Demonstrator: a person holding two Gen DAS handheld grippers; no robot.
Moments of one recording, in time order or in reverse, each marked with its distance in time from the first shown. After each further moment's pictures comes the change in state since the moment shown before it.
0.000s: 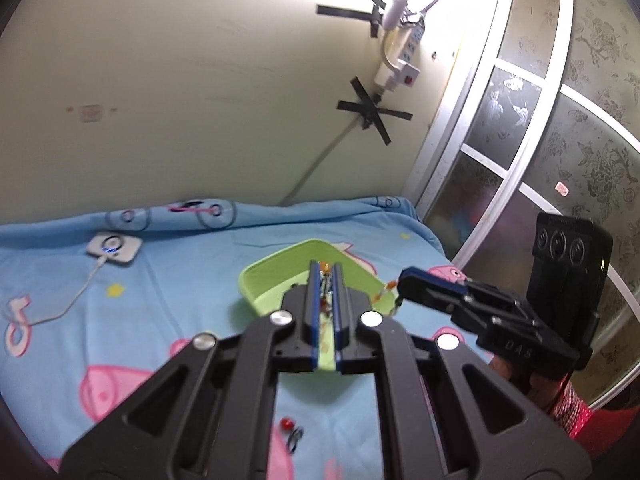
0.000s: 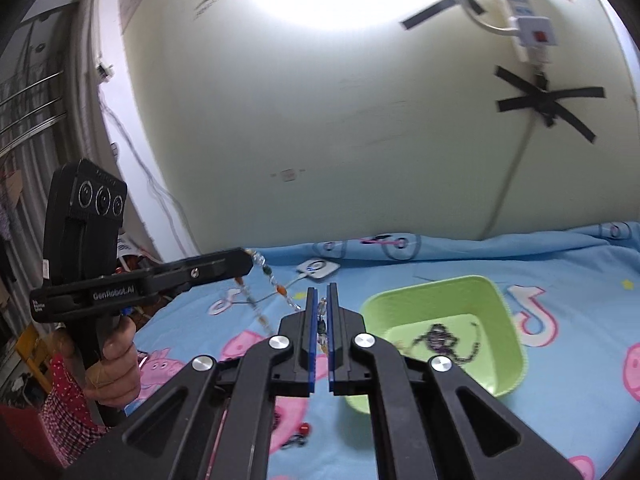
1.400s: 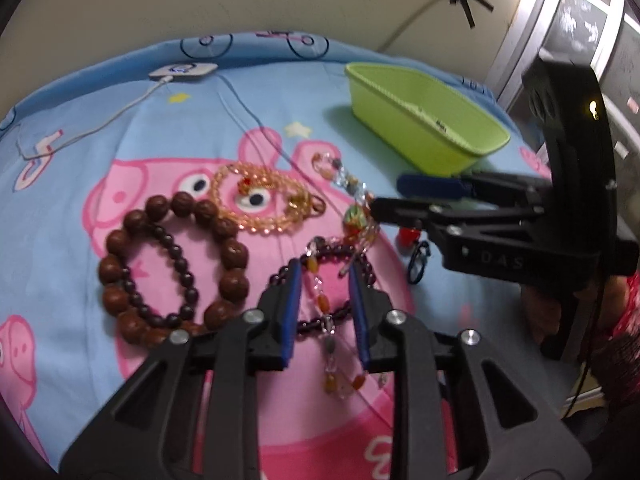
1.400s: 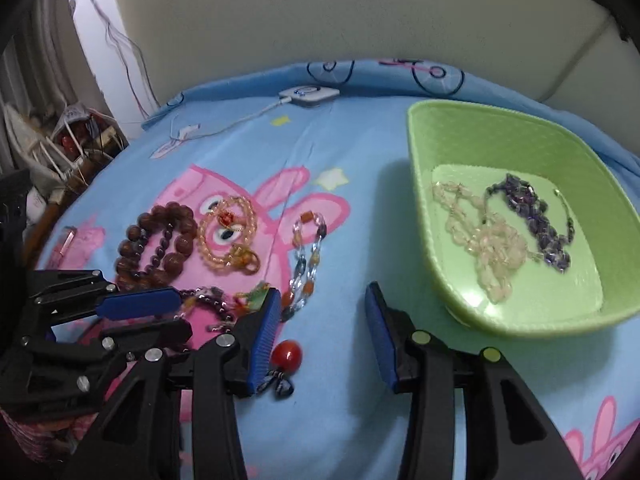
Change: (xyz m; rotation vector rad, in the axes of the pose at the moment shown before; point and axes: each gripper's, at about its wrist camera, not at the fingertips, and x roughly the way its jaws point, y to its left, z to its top) left arm 0.018 0.065 -0.166 -0.073 0.290 0.219; right arm 0.136 0.034 -0.114 -0.163 0.461 -0.139
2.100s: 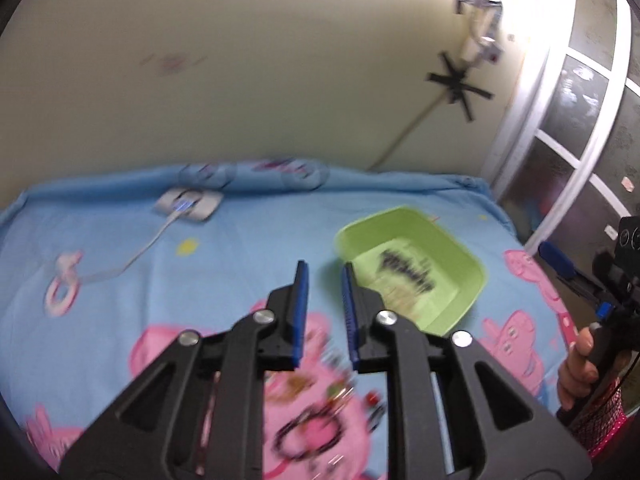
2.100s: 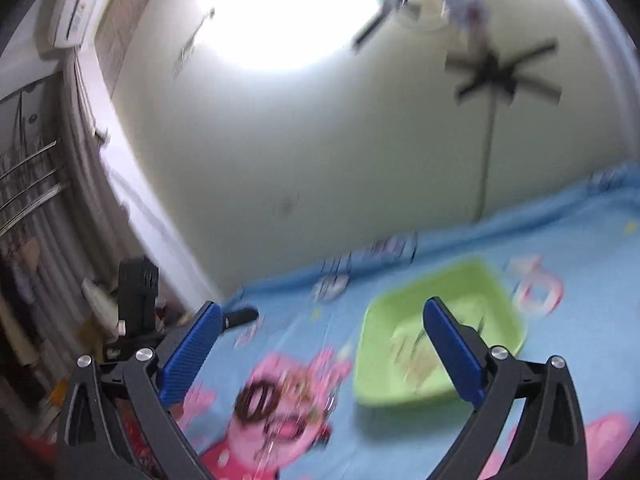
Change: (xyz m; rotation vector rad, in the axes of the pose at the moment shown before) left arm -0.064 0.005 0.111 -0.041 -0.210 0.025; right arm -0.169 -0.088 -0.015 0.314 -0.515 0.288
